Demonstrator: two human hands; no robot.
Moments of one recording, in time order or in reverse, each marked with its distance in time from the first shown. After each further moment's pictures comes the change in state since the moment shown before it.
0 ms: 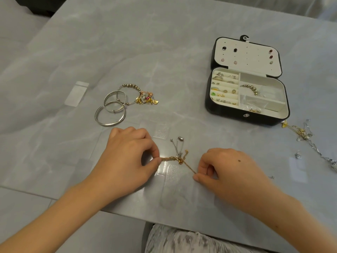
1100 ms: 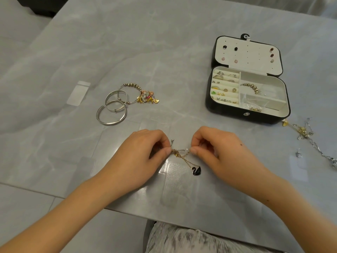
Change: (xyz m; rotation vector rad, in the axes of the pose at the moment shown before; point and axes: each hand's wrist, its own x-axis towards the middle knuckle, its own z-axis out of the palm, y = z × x) left_hand 0.009 0.015 -0.001 -0.240 -0.070 -0.046; right_hand 0.021 0.005 -0.004 0.329 0.147 -0.093
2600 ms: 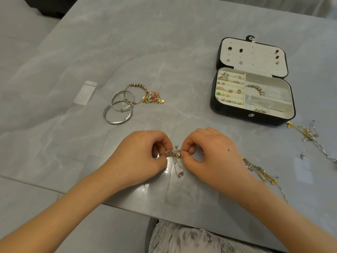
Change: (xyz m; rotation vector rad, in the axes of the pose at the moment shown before) left_hand 0.000 0.000 -0.009 -0.045 -0.068 -0.100; right_hand 0.007 -0.004 0.034 -0.159 0.230 -0.077
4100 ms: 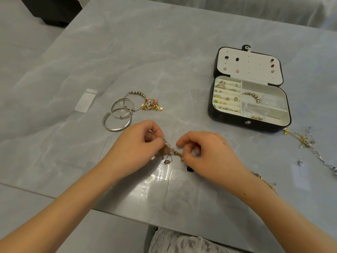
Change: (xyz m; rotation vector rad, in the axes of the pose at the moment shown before) left_hand 0.018 0.003 -0.006 -0.344 0.113 -0.214; right_hand 0.019 -0.003 -0.014 0.113 -0.173 0.105
